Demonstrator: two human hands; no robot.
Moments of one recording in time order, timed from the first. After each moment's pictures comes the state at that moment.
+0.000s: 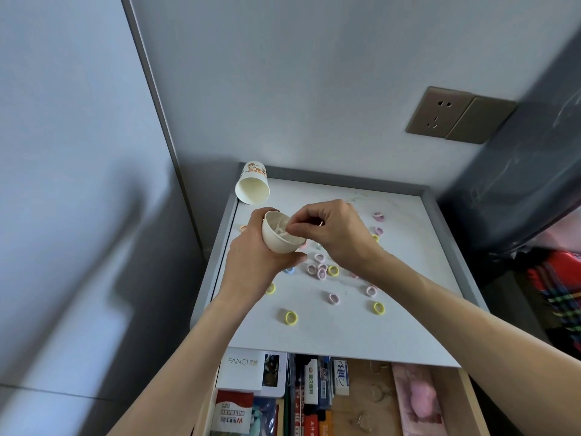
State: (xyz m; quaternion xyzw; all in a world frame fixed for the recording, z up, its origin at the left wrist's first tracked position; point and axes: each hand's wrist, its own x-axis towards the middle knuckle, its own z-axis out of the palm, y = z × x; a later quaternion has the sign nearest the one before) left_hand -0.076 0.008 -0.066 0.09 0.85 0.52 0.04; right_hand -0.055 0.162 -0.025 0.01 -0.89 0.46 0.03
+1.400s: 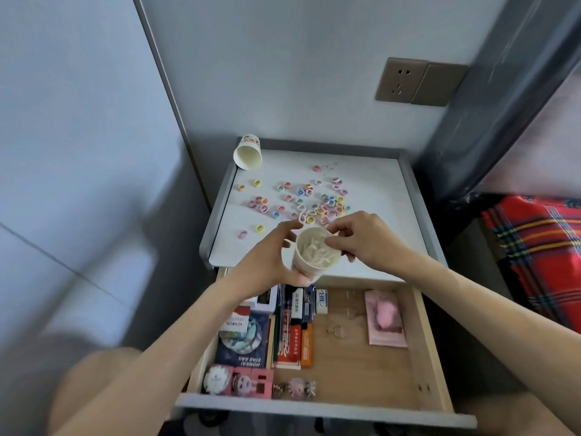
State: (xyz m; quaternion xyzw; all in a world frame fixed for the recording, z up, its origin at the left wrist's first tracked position) left_hand 0.048 -0.005 -0.054 0.25 0.83 0.44 0.24; right_hand 0.095 0.201 -0.011 -0.06 -0.93 0.36 -0.05
